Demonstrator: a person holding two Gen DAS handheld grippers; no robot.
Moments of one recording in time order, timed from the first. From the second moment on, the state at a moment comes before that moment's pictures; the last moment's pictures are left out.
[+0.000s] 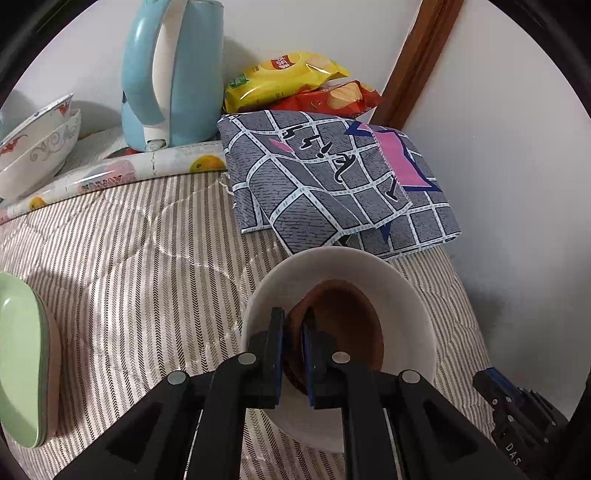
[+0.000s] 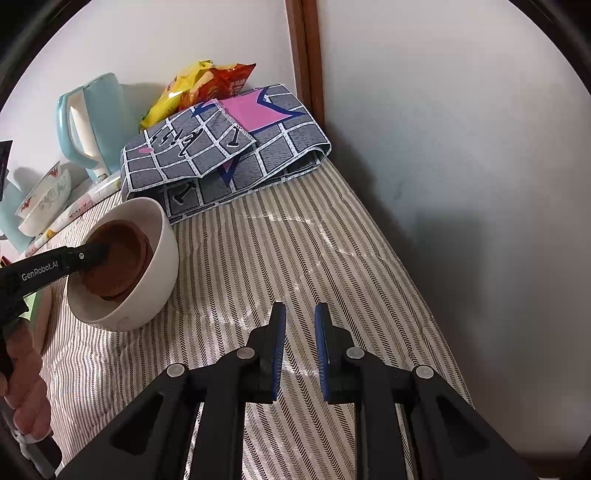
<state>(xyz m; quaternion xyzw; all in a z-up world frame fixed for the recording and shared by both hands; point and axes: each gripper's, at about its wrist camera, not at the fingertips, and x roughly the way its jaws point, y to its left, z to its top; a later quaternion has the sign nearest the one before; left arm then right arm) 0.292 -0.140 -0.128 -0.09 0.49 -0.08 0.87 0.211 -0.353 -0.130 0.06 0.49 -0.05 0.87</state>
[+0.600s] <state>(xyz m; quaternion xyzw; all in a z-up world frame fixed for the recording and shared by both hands) 0.278 -0.121 -0.101 -0.08 0.47 -0.08 0.87 0.229 -0.320 -0.104 0.04 0.46 -0.01 0.88</state>
